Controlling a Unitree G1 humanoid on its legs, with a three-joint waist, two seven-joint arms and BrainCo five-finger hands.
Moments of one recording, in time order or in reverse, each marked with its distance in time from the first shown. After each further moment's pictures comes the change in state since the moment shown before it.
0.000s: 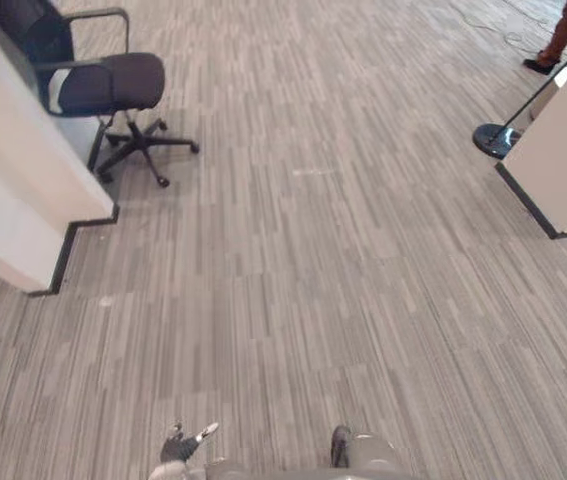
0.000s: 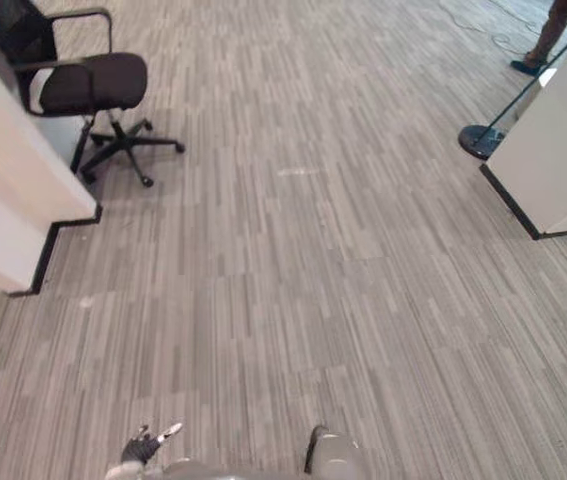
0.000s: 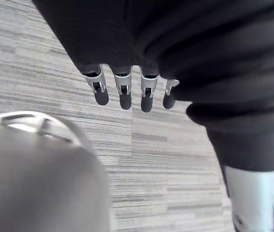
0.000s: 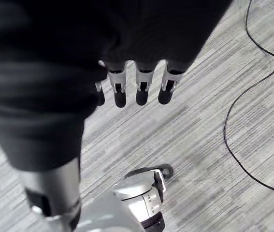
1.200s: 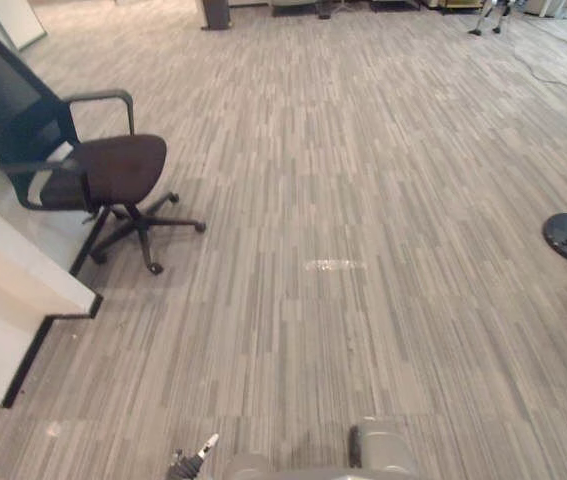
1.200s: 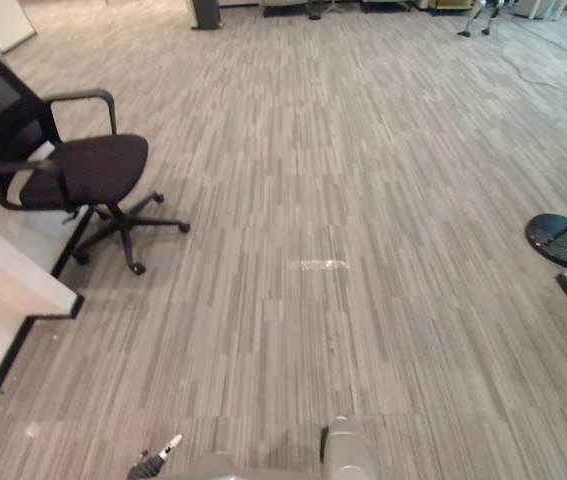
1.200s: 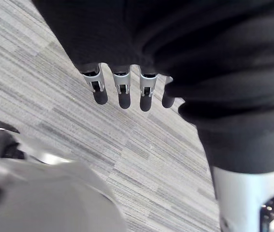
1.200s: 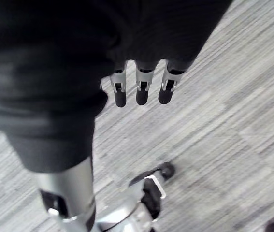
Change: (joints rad) left arm 0.048 -0.148 0.167 -0.014 -0.013 0.002 0.000; right arm 0.041 -0.002 -0.143 -0.079 0.016 0.001 0.006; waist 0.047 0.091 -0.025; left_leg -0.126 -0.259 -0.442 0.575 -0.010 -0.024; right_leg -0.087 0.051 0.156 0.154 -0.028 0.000
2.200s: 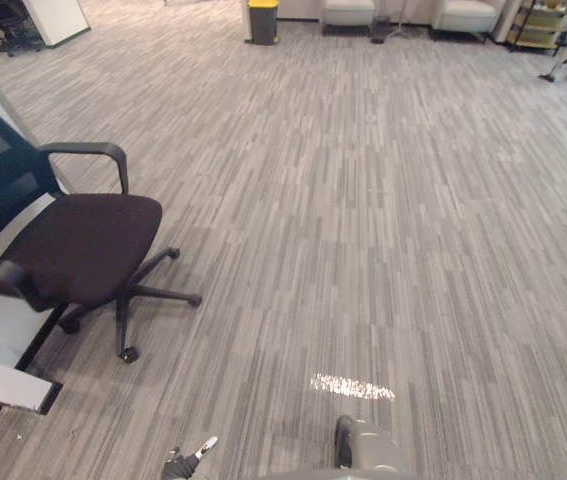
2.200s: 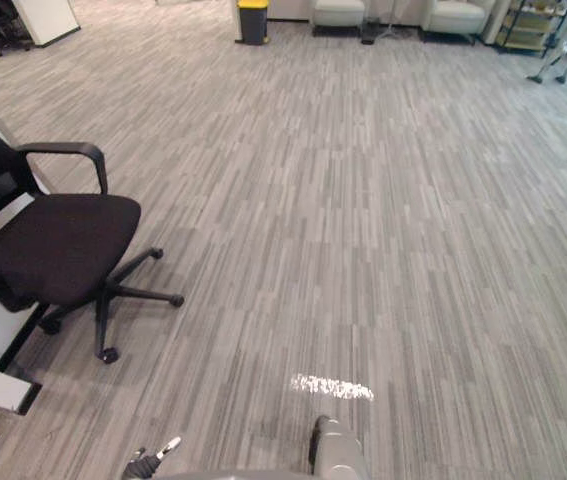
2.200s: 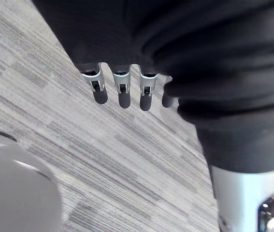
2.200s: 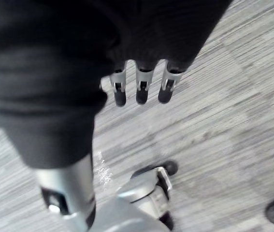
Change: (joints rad) left arm -0.027 0.036 -0.082 0.014 -0.035 -0.006 -0.018; right arm -0.052 0.005 0.038 0.004 -0.007 -0.003 0.008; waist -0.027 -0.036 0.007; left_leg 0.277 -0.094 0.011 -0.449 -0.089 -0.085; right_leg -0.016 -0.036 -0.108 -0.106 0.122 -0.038
